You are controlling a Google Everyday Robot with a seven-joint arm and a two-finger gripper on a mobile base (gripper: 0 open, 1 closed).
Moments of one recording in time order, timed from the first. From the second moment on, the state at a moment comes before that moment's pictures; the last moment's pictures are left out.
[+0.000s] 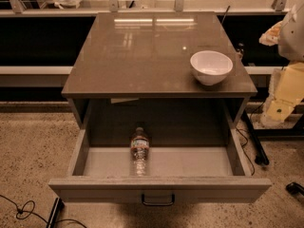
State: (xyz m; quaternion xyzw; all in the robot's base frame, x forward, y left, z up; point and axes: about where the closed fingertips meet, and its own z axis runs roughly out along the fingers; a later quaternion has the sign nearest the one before) arm 0.438 -0.217 0.976 -0.60 0.78 -0.03 0.16
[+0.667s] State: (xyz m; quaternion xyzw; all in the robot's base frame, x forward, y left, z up) arm 0.441 -0.172 0.939 -0.67 0.72 -0.04 0.16
